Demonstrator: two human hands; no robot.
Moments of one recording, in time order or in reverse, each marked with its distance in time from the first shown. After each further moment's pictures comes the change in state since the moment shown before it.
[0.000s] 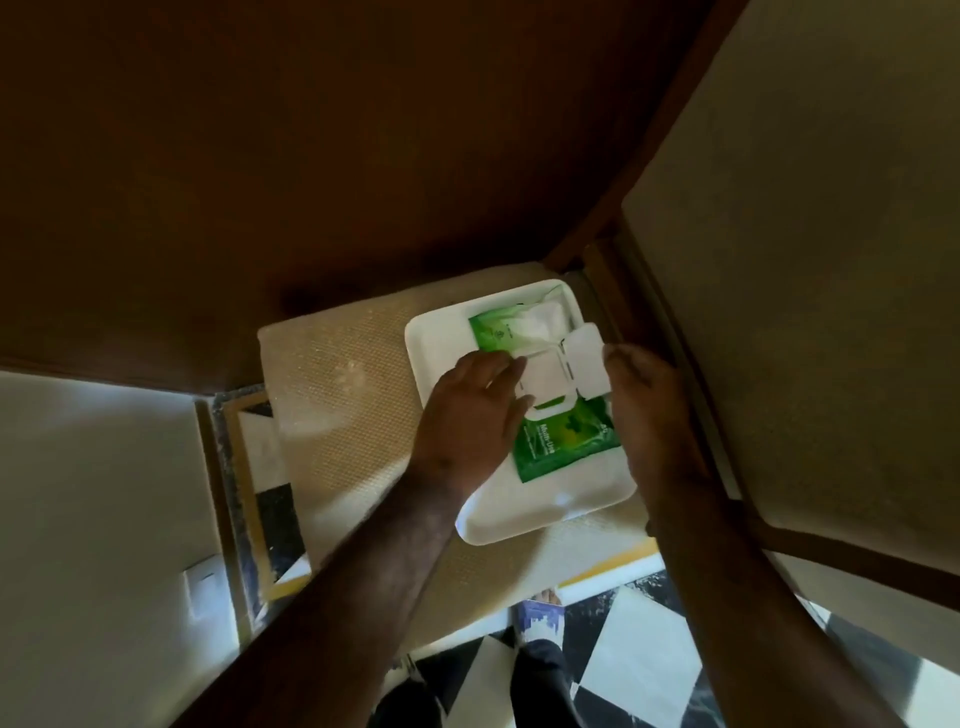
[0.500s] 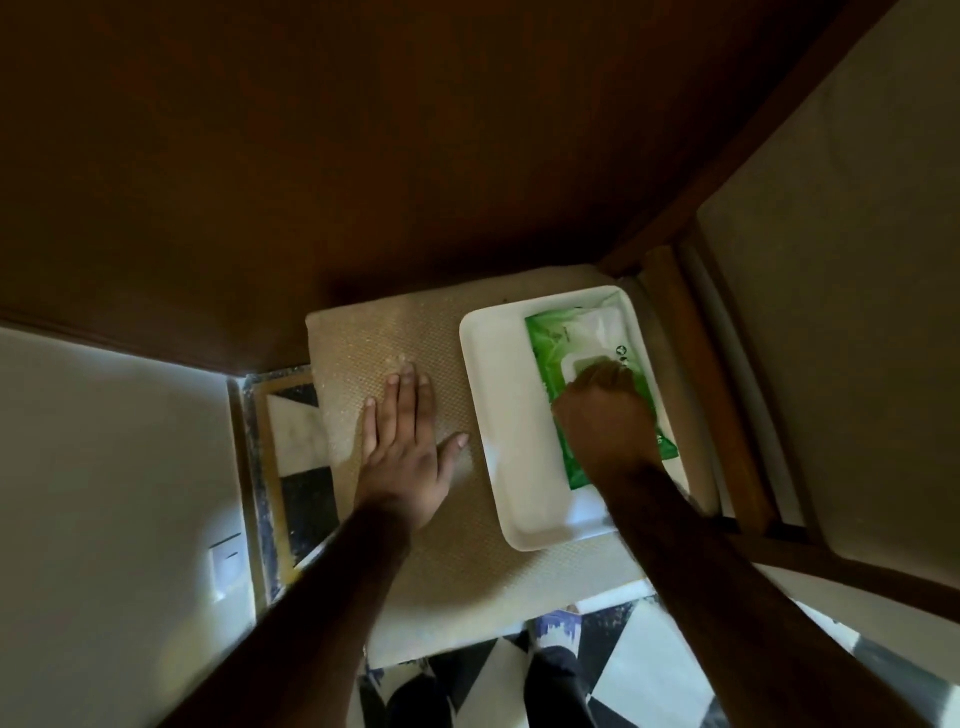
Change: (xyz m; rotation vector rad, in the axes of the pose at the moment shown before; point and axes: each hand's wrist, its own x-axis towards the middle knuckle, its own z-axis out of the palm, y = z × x) left_hand -0.078 -0.121 0.050 0.185 -0.082 -0.351; right_hand -0.024 -0.019 0.086 -1.648 -0.021 -0.502
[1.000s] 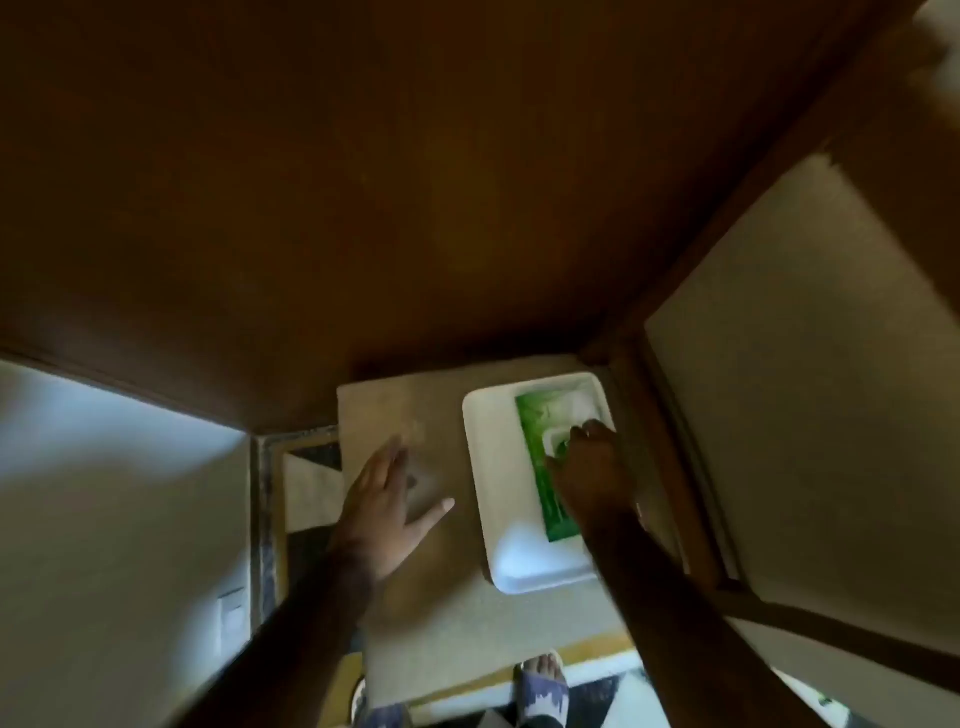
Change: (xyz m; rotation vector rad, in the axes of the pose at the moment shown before) left_hand -0.033 -0.003 -0.108 -0.288 -0.192 -0.136; right_hand -0.012 0.029 -0.021 0.532 -0.098 0.056
